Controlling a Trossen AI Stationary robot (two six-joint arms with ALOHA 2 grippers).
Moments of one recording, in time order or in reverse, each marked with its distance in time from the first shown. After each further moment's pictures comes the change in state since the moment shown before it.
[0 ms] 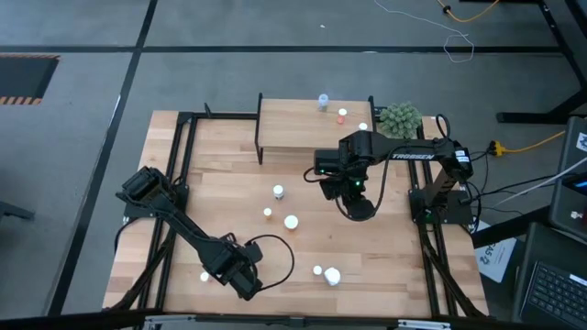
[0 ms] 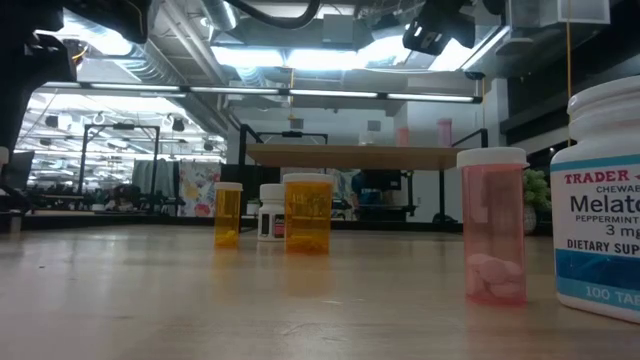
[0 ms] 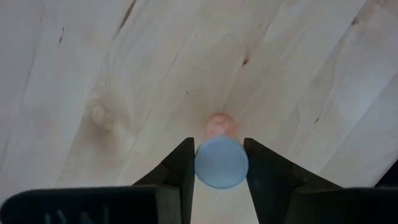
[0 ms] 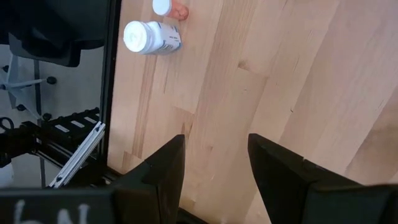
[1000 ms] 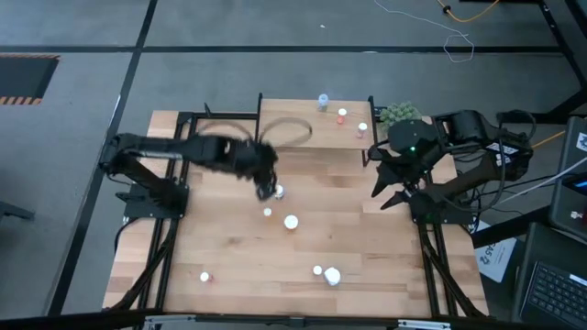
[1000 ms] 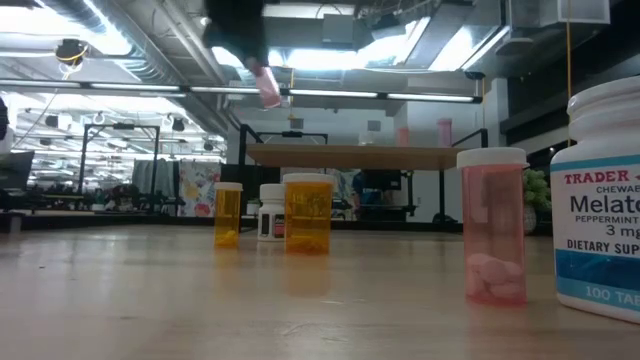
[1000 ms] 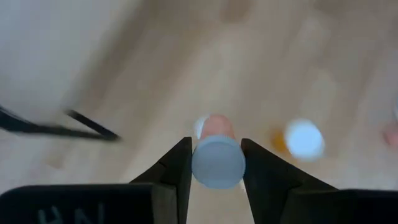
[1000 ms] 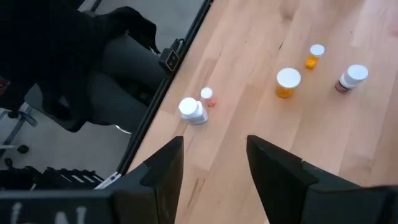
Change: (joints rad) left arm 0.684 -0.393 0.093 -0.020 -0.120 0.758; right arm 0.081 -0.453 0.004 0.153 0.001 0.104
